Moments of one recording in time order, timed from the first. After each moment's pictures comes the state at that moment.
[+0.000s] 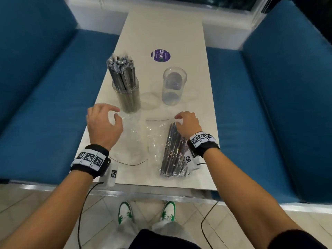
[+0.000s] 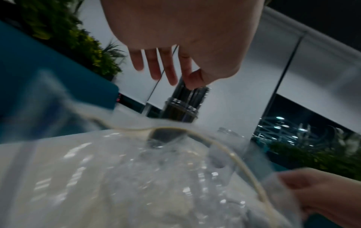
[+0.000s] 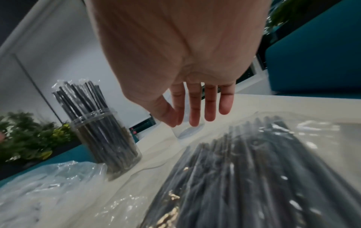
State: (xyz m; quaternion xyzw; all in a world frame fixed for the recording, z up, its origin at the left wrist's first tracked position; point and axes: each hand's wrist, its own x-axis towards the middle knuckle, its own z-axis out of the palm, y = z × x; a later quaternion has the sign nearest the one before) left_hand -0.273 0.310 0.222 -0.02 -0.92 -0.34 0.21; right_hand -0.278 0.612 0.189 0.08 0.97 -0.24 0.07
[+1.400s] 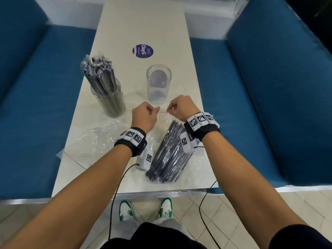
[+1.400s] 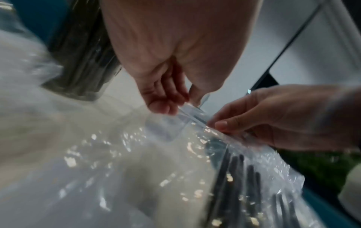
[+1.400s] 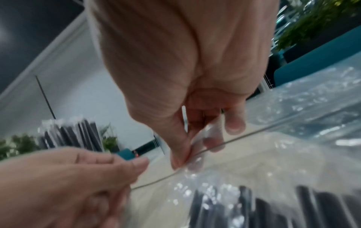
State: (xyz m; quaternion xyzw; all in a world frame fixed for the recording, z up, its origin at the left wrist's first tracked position) left_hand -0.331 0.470 0.202 -0.03 -0.89 -0.44 -0.07; right_hand -0.320 0.644 0.246 0.08 0.96 -0.24 0.09
